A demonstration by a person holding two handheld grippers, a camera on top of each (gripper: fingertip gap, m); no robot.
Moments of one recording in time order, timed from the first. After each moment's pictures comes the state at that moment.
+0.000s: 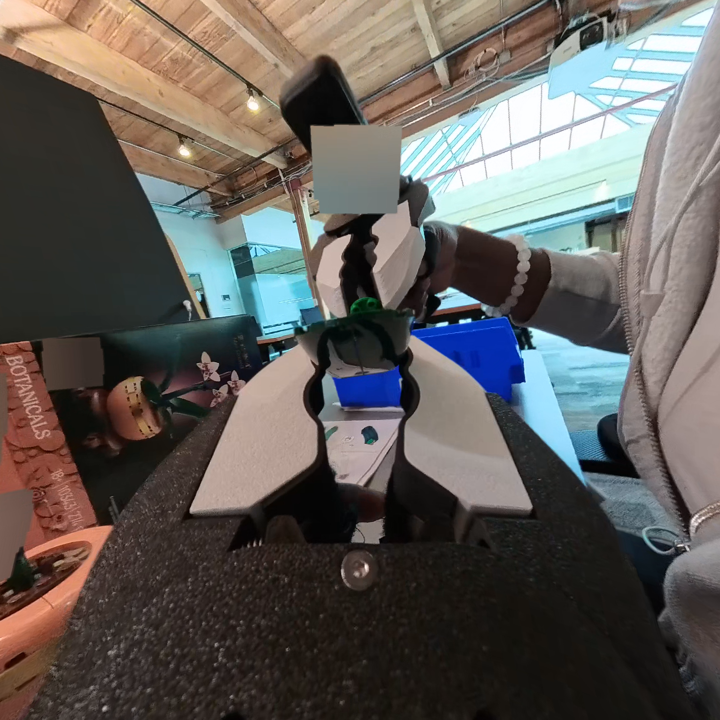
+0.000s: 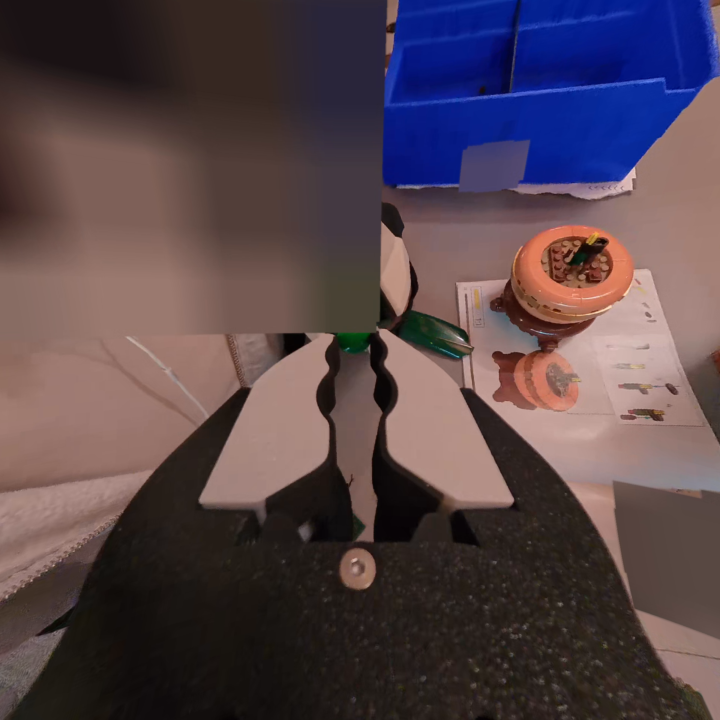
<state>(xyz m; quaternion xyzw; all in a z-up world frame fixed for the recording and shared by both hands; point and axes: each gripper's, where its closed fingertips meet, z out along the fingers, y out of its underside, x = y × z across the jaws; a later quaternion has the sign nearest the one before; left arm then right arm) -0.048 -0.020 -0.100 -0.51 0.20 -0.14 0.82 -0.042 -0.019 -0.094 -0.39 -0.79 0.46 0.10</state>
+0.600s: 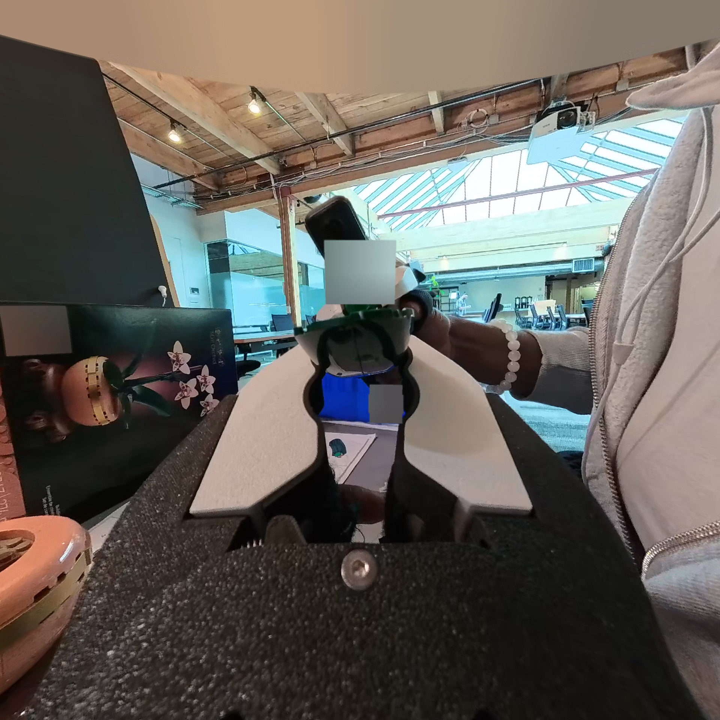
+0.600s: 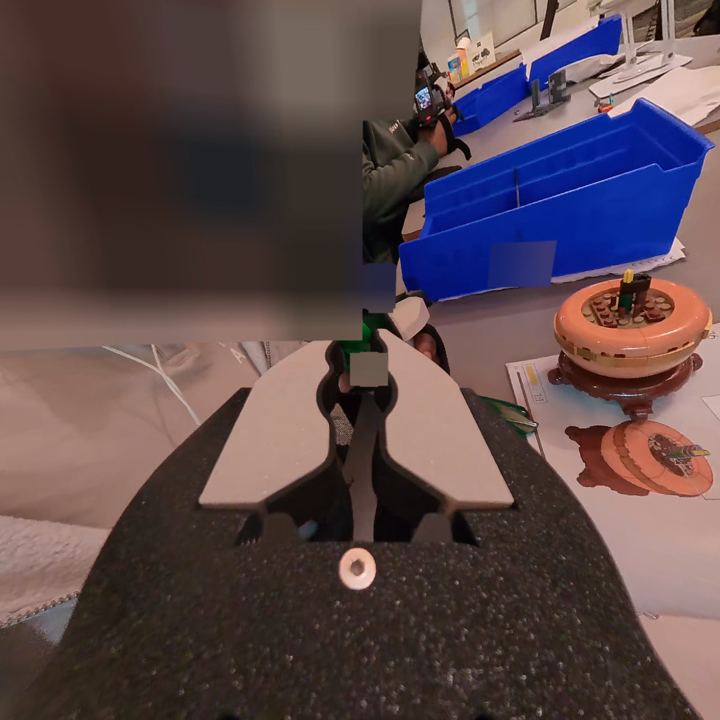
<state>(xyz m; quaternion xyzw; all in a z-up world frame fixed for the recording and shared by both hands) -0.052 -0.023 -0.096 -0.50 0.16 -0.22 0.82 -0.050 -0.023 -0.085 -0.38 -0.63 0.67 0.07</state>
